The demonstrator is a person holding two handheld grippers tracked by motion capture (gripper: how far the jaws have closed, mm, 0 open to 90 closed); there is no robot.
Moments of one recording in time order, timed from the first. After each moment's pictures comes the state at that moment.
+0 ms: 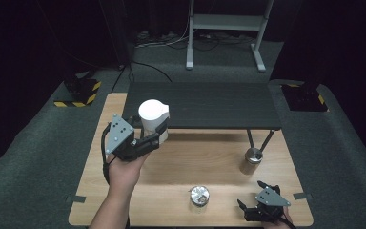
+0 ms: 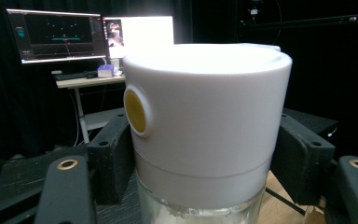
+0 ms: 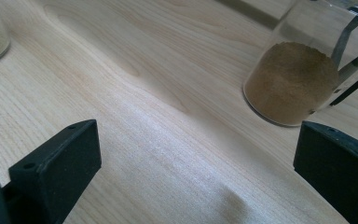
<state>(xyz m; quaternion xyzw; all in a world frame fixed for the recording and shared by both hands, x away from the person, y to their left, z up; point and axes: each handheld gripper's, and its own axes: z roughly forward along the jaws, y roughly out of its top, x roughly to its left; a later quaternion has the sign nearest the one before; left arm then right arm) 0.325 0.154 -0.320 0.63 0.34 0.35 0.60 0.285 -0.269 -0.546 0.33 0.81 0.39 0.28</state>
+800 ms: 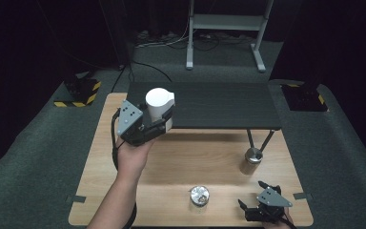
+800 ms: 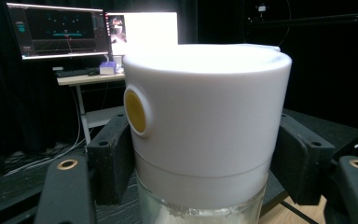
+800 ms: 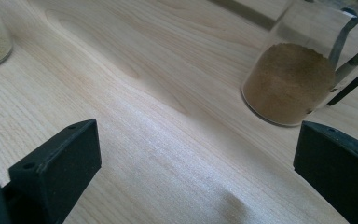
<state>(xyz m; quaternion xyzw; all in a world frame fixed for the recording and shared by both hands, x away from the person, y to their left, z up) 0.365 0.143 -0.318 0.63 0.35 0.35 0.60 0.285 -0.271 -0.546 0.33 0.81 0.39 0.28</state>
